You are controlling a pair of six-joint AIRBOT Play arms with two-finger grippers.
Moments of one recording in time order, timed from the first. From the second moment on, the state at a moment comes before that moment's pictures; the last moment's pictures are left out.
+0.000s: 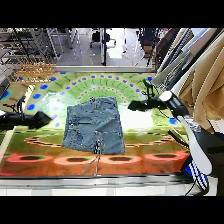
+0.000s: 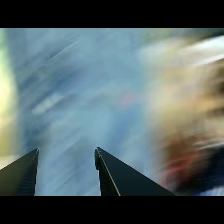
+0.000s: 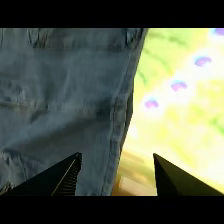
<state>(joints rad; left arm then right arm) 0.38 -1.49 1.20 0.85 -1.25 -1.19 0.04 -1.69 1.50 -0.84 1.08 1.18</state>
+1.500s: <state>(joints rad) 0.11 -1.22 0.93 0.93 -1.13 -1.21 0.19 -1.31 0.96 -0.50 1.27 1.09</state>
